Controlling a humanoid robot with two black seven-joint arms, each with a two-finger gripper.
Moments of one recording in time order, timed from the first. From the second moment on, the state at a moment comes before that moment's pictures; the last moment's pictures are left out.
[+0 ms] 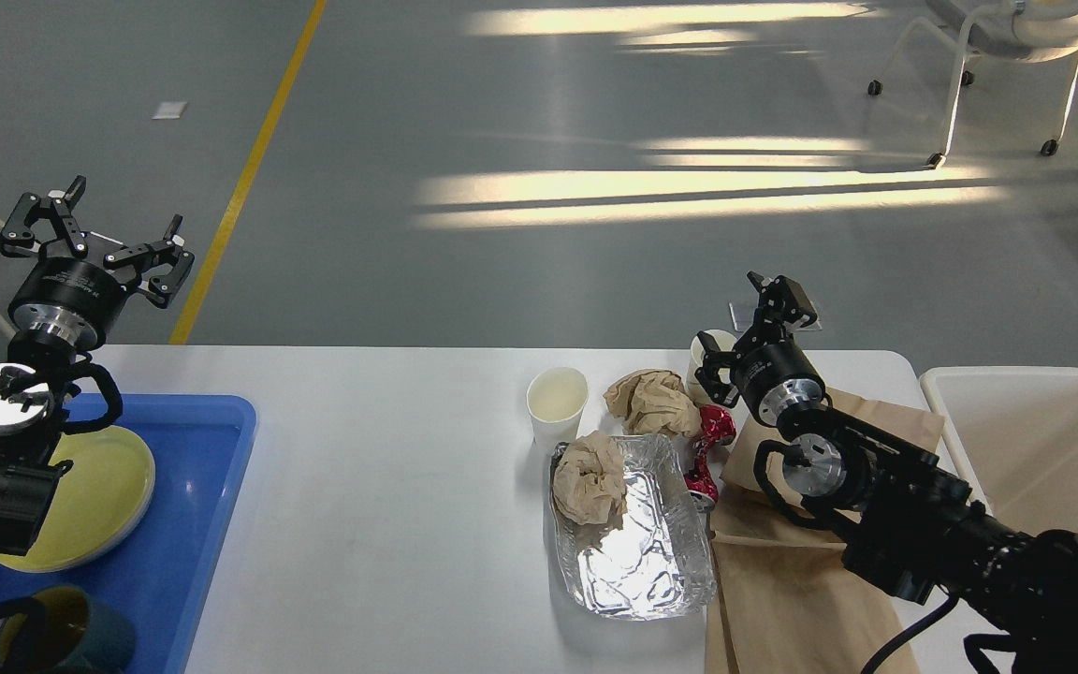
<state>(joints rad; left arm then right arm) -0.67 0.37 -1.30 -0.54 -0.19 -0.42 0.05 0.75 -0.10 0.36 0.52 0.22 0.09 0.43</state>
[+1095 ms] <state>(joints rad) -0.50 0.25 -1.29 -0.53 -0.19 -0.48 0.04 0.75 -0.10 0.36 0.52 0.22 0.09 0.43</state>
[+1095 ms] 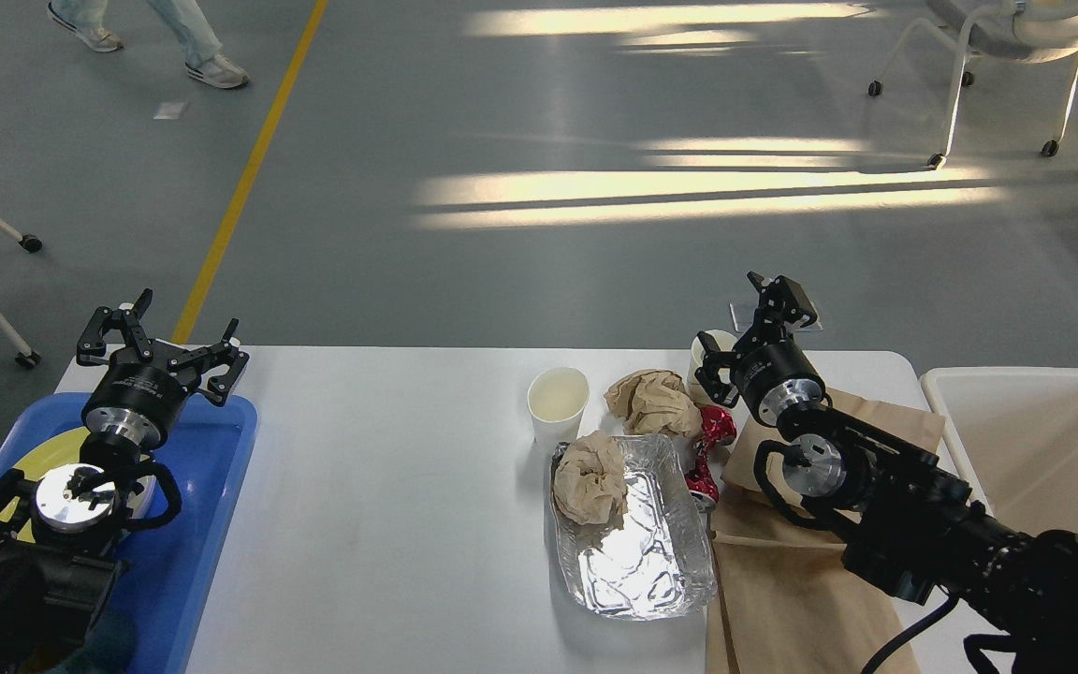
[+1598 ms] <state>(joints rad) -0.45 0.25 -1.29 -0.53 -0.19 -0.63 0.05 0.75 -0.10 0.36 0.52 0.22 0.09 0.43</state>
